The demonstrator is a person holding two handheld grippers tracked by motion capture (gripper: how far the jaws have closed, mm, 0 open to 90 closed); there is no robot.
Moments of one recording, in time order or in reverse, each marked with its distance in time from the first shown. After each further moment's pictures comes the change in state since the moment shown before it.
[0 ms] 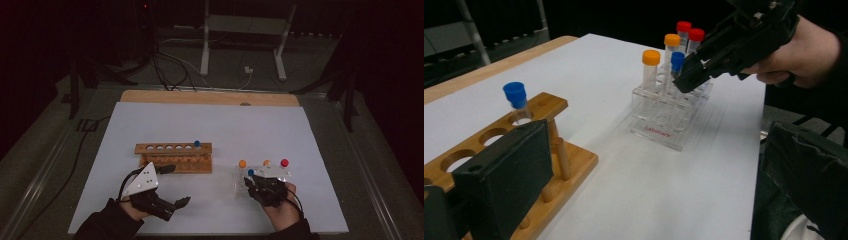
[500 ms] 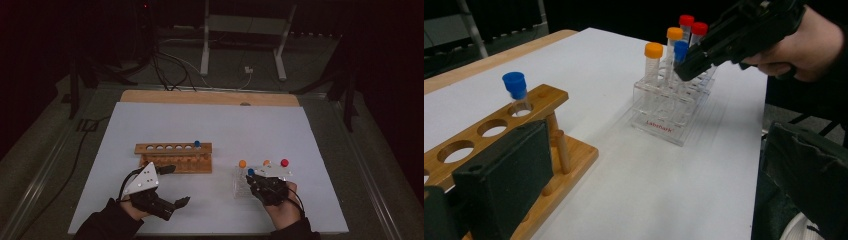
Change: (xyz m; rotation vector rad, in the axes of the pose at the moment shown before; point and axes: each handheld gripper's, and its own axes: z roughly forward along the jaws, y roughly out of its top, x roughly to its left) left arm 0.003 -0.004 0.002 0.015 -0.003 -0.016; right arm -0.003 0.002 -0.002 -0.016 -0.004 -0.021
